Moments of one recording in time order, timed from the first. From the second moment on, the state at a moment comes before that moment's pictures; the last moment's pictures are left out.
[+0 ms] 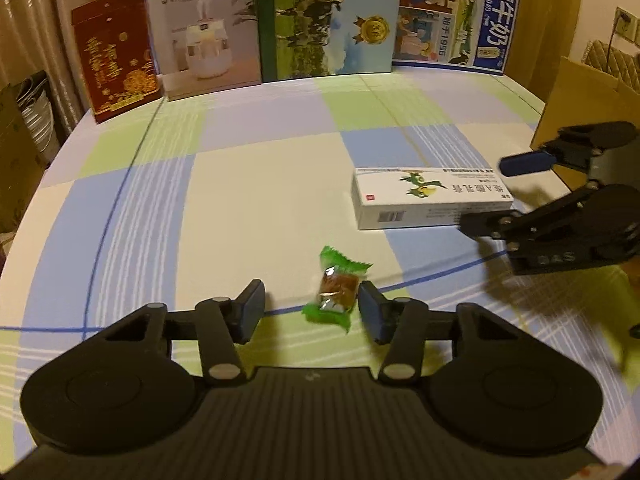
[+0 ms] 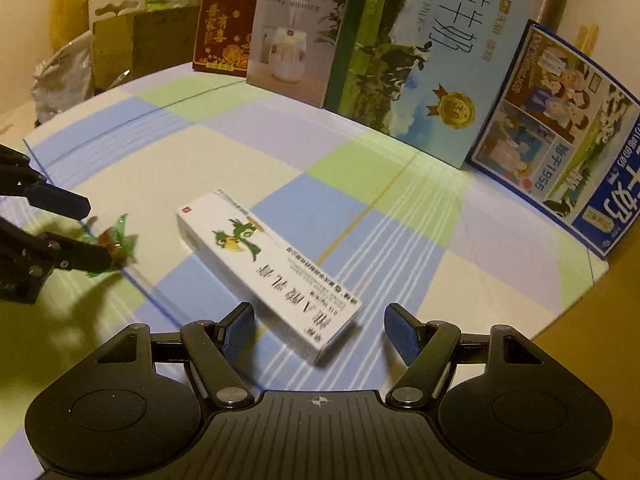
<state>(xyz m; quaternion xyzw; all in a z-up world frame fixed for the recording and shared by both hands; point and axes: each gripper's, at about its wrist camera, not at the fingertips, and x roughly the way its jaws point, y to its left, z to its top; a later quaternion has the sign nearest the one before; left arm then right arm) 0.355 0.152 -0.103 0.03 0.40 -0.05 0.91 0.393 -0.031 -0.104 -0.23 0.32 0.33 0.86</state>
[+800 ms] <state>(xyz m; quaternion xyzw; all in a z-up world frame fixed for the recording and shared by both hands) 0.363 0.144 -0.101 0.02 0.39 -0.04 0.92 0.389 -0.030 -0.086 -0.18 0.32 0.38 0.85</state>
